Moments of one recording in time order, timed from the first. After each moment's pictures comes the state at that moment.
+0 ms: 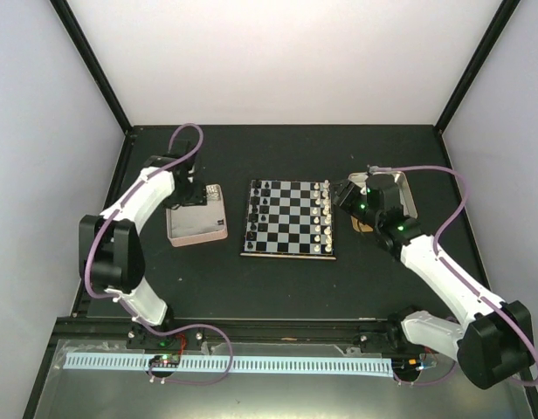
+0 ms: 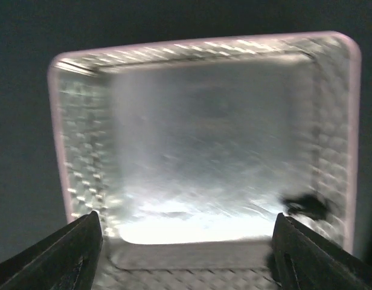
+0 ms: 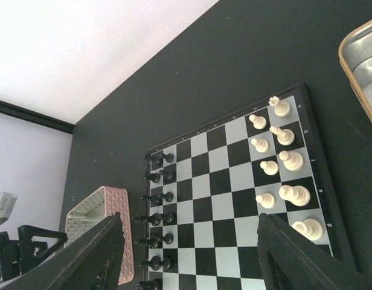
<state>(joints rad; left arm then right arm) -0.20 1.65 1.29 -0.90 -0.13 -0.31 0.41 1.10 0.77 -0.17 -0.06 0.87</state>
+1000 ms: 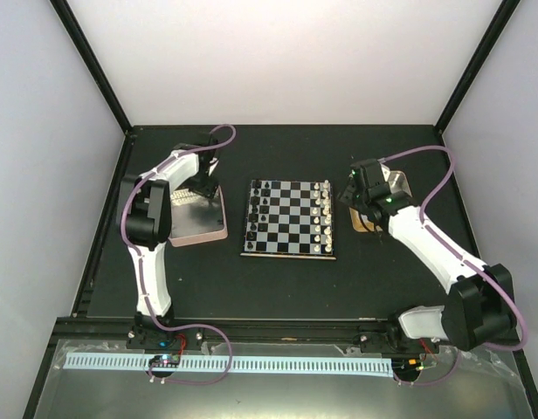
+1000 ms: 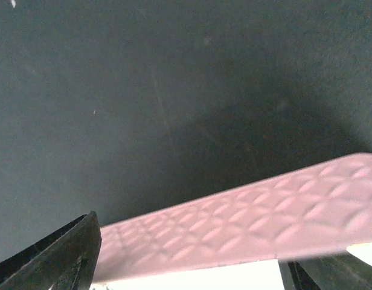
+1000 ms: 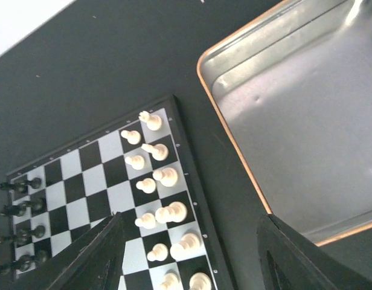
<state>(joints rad) -0.19 2.09 1.58 -0.84 -0.32 0.10 0.40 1.31 0.97 -0.48 0.21 0.79</state>
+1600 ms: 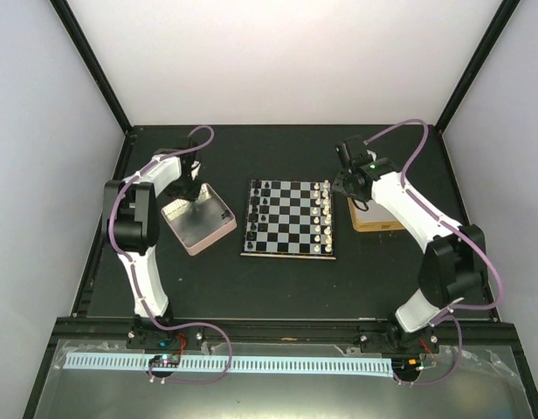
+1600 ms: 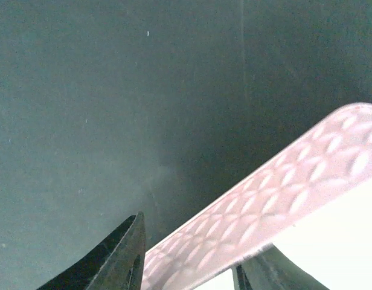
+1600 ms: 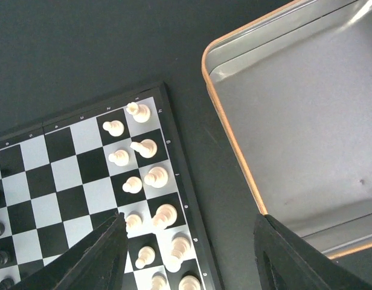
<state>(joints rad) -0.08 2.03 1.49 -0.81 -0.21 0.05 0.40 1.58 1.30 -0.77 0.22 0.71</state>
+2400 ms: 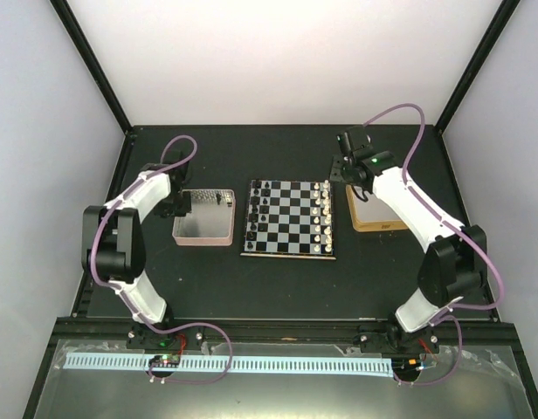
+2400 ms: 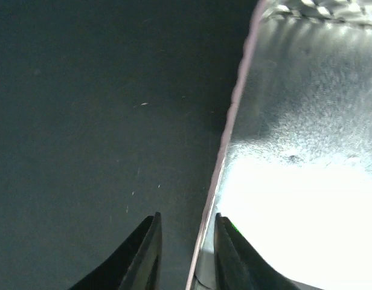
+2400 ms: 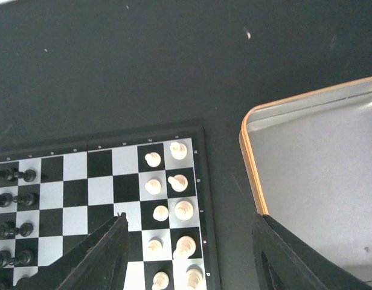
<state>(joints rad) -0.07 1.75 1.21 -0.87 -0.27 -0.25 0.40 1.63 1.41 -0.72 0.20 0.52</state>
